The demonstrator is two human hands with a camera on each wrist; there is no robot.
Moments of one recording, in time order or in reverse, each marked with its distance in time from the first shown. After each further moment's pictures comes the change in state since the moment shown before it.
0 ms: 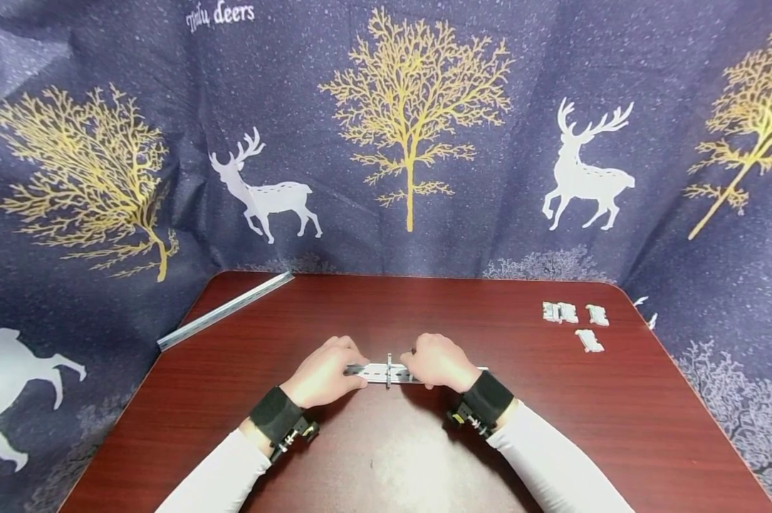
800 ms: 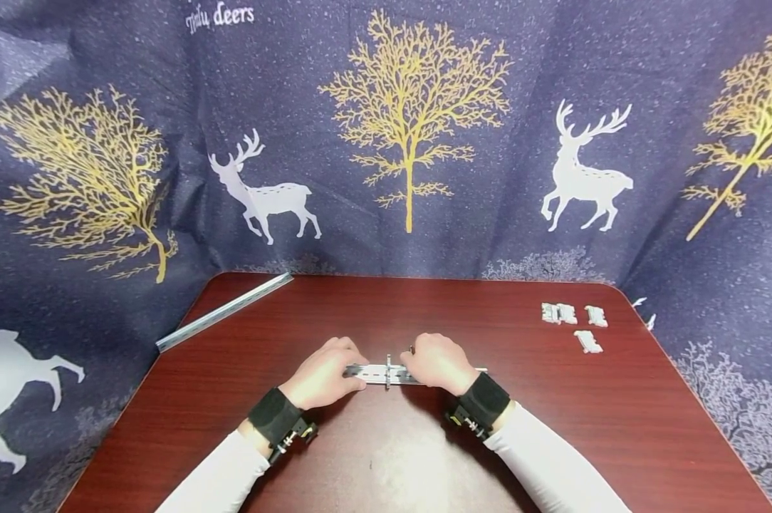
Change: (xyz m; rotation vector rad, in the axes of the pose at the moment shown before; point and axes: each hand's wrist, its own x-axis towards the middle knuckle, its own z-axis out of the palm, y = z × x) left_hand -0.001 0.001 -0.002 -0.003 0.002 0.032; right_hand 0.002 0.001 0.002 -0.076 0.097 -0.047
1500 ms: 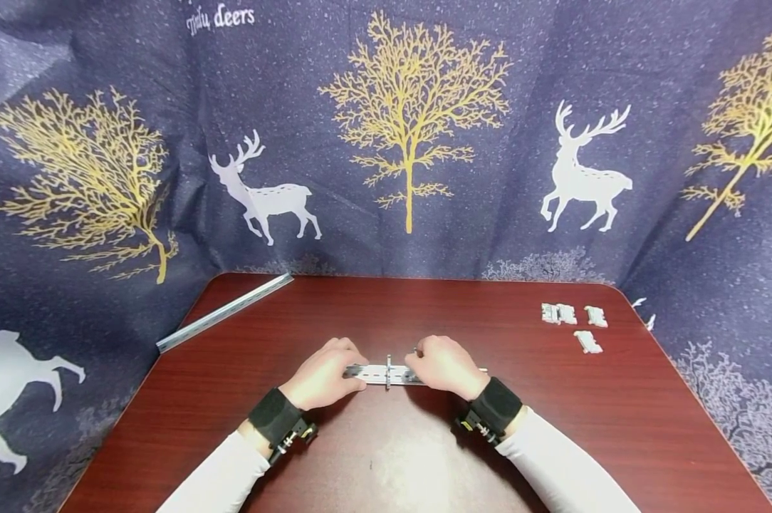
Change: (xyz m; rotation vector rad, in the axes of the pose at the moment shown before) left_hand -0.001 -0.001 0.001 0.001 0.011 0.009; right_hand -0.008 0.012 0.000 0.093 0.069 -0.071
